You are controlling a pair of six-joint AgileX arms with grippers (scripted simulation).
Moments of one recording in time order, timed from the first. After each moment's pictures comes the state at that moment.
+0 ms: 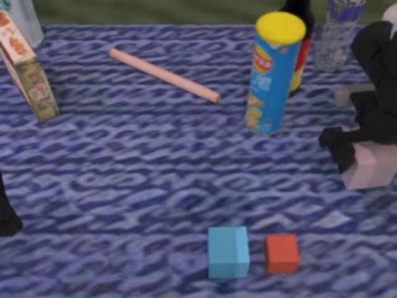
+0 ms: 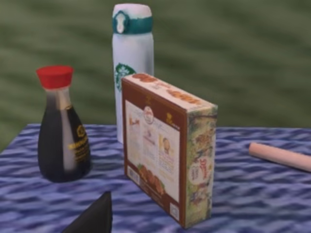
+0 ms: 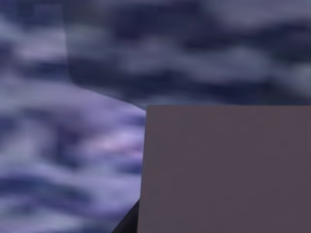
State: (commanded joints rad) left arm 0.02 0.00 0.00 0.00 0.00 0.00; right arm 0.21 2.00 1.40 -0.97 0.00 0.09
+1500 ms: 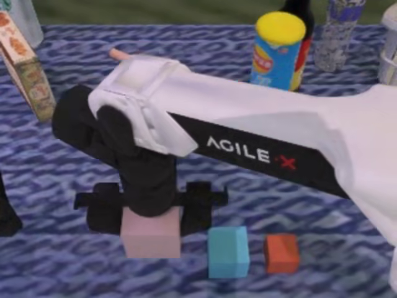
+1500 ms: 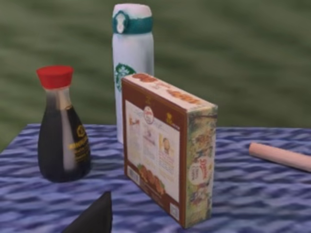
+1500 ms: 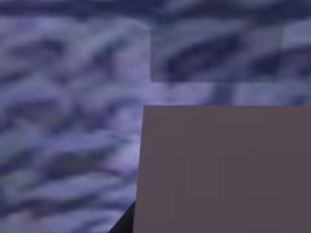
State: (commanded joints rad) left arm 0.02 0.00 0.00 0.00 0.00 0.00; right arm 1.03 2.29 2.04 -1.33 0.01 1.04
